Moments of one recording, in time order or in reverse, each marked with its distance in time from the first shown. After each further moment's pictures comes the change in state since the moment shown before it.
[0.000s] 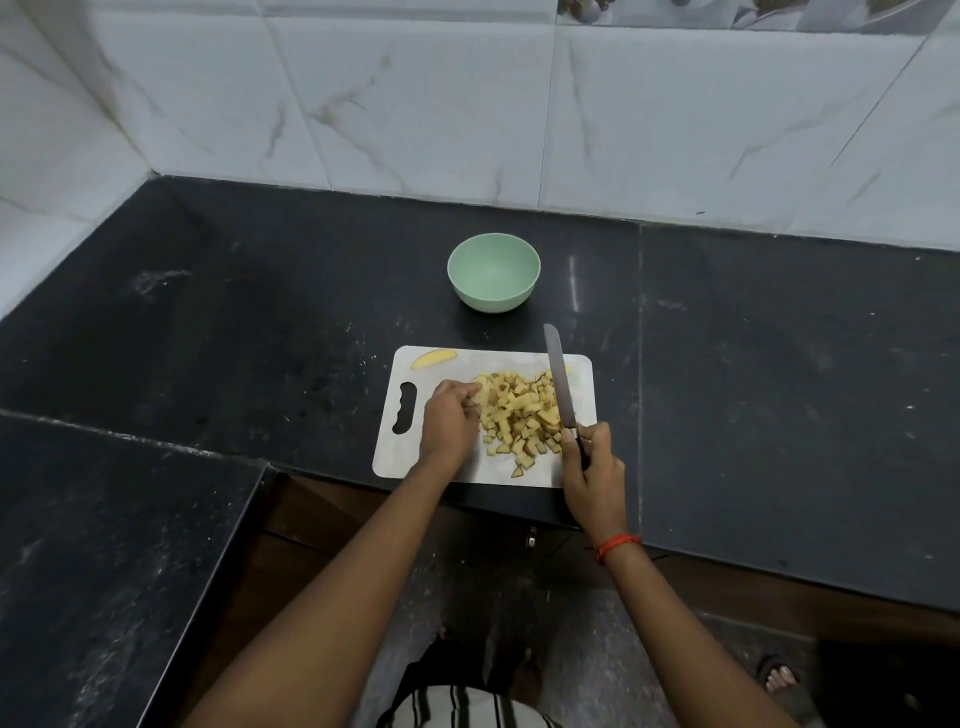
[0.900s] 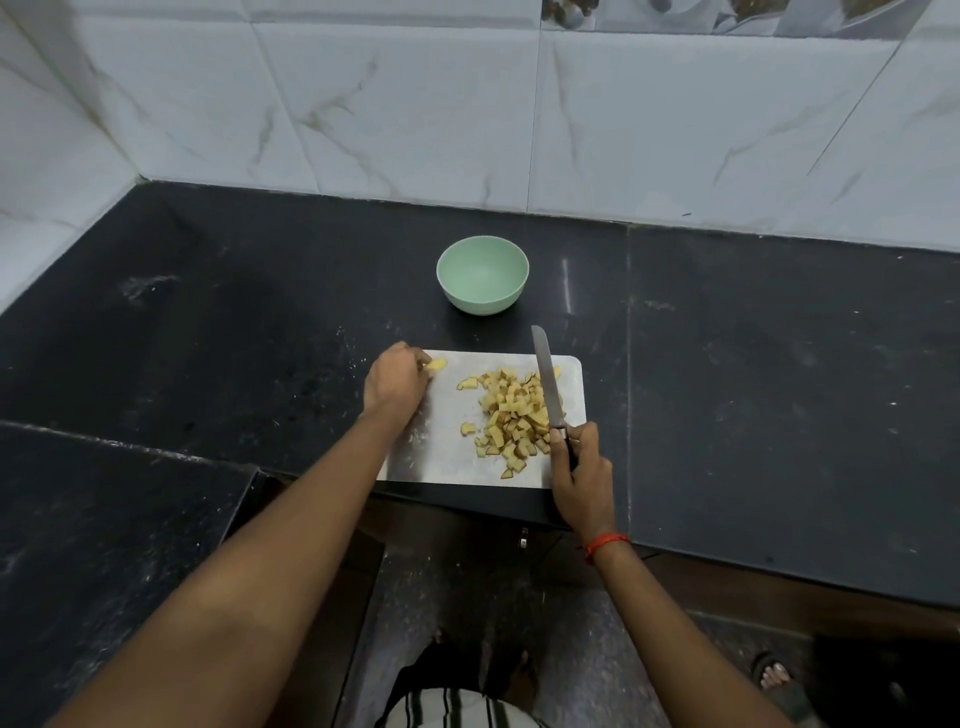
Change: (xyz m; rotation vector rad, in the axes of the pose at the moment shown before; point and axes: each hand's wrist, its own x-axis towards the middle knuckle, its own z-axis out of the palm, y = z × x) left_hand 0.058 0.001 -0.058 0.412 0.017 -0.023; right_hand 0.001 -0.001 0.000 0.018 -0.005 -0.036
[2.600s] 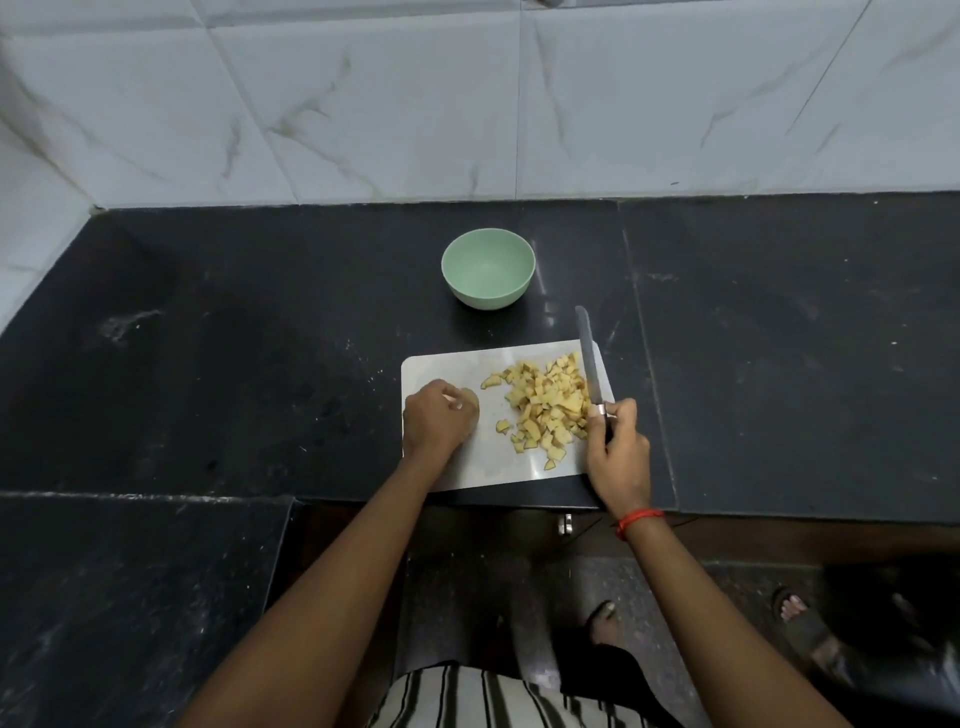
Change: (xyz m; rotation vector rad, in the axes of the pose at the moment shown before) left_hand -0.034 -0.020 0.017 -0.390 -0.125 -0.105; right_hand -0.001 -0.032 0.019 -0.157 0.179 0.222
